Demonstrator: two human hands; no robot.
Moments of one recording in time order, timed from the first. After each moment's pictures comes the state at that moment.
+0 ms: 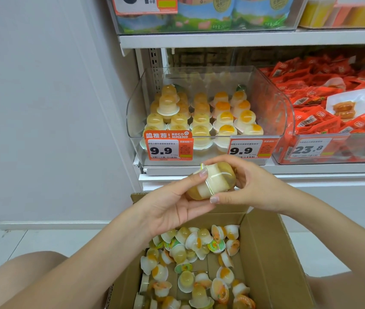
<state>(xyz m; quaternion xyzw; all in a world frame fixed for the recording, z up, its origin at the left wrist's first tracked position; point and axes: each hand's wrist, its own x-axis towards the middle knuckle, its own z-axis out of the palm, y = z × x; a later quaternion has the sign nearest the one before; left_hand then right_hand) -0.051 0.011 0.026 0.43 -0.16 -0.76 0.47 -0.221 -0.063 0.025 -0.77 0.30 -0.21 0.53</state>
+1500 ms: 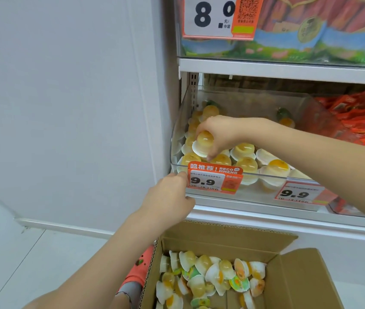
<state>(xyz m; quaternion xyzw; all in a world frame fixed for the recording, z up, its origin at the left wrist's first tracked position) 0.047 -0.036 0.020 0.78 -0.59 -0.16 0.15 -0.038 -0.209 0.089 -0.95 0.30 0.08 0.05</state>
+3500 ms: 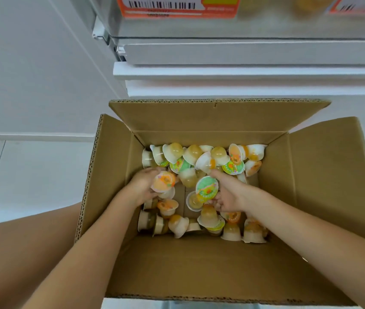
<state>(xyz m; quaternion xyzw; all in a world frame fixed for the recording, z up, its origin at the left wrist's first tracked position) 0.036 0.016 -0.289 0.73 -0.04 -0.61 0.30 -0.171 -0.049 -0.297 -0.19 0.61 0.10 0.77</state>
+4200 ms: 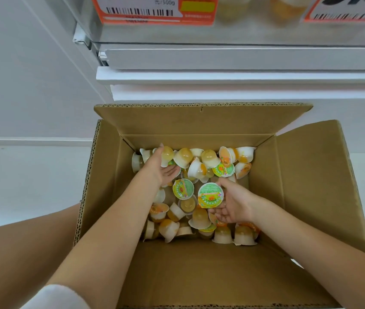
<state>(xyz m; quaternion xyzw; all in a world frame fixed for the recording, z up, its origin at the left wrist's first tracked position) 0.001 -0.050 -0.292 0.63 0.22 -0.62 0.42 -0.208 -0.046 -0.290 -0.17 0.61 0.10 0.77</state>
